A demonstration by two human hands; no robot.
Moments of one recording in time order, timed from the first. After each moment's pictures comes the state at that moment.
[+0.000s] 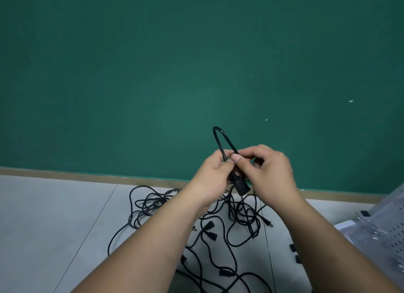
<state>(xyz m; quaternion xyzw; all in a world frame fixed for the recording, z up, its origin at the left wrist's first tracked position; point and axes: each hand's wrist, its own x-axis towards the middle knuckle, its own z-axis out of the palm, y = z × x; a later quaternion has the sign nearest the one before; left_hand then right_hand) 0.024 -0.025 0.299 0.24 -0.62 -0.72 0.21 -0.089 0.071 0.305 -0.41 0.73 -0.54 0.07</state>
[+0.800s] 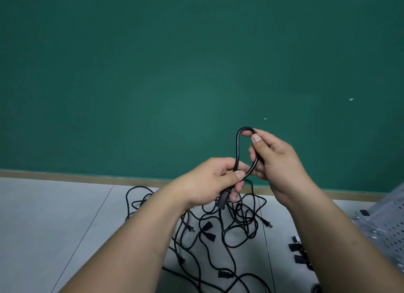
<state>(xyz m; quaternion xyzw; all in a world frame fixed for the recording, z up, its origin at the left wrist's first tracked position) 0.037 -0.048 0.308 0.12 -0.77 -0.62 0.06 -0.109 0.061 0.318 -0.31 0.61 -0.68 0.28</state>
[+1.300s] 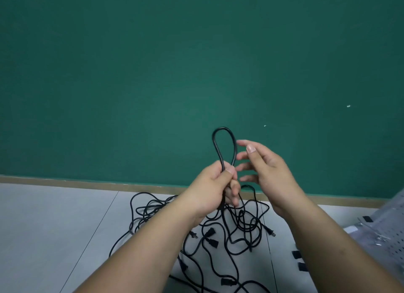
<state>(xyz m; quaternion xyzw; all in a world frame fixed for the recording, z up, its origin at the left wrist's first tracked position) 0.038 -0.022 0.310 0.23 -0.67 -0.68 0.16 -0.103 0.067 0.310 -0.35 0.61 -0.66 0.28</state>
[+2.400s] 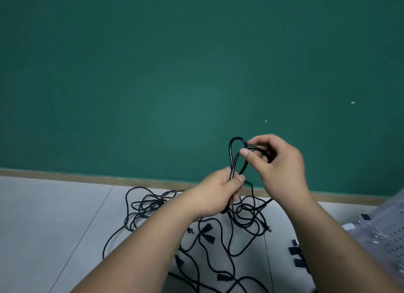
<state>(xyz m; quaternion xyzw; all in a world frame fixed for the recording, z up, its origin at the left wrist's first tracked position) 0.028 -0.037 0.287 0.22 -0.80 -0.55 0.07 -0.121 0.063 0.301 -0.38 0.70 -0.61 0.06</state>
